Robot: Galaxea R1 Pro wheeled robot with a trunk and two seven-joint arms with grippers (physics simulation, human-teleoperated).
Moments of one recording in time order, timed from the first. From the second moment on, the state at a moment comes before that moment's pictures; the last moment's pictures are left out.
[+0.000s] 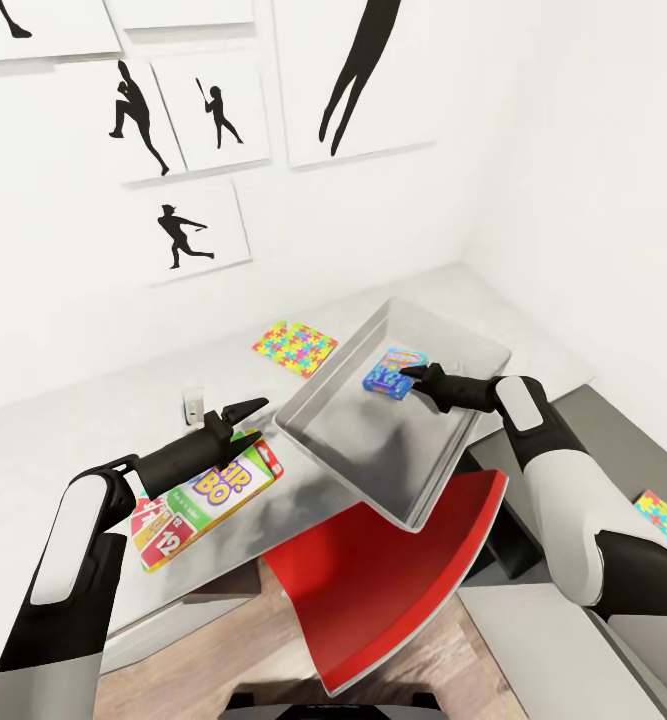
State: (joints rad) left arm -0.54 0.01 0.13 -1.60 1.44 1.00 0.16; right arm -1.17 -0.06 -0.20 -0.61 -0.73 0.90 0.19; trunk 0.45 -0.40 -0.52
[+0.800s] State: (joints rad) left arm -0.54 0.01 0.13 -1.60 1.44 1.00 0.16; right arm -1.19 -0.06 -0.20 -0.61 -0.73 0.86 0.20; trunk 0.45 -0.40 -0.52
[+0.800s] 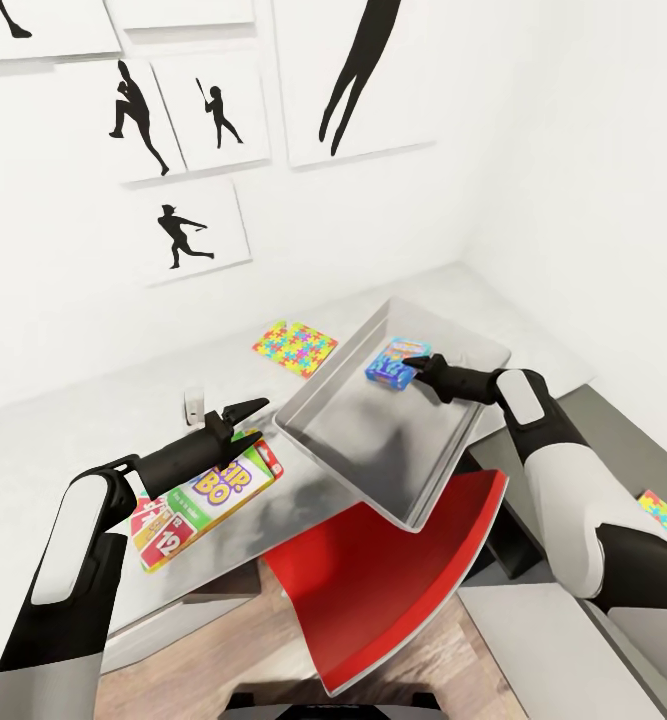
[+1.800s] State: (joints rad) left arm -0.54 0.01 0.13 -1.60 1.44 1.00 0.16; right arm -1.20 -0.06 -0.20 -0.61 -0.73 0.79 0.20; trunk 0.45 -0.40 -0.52
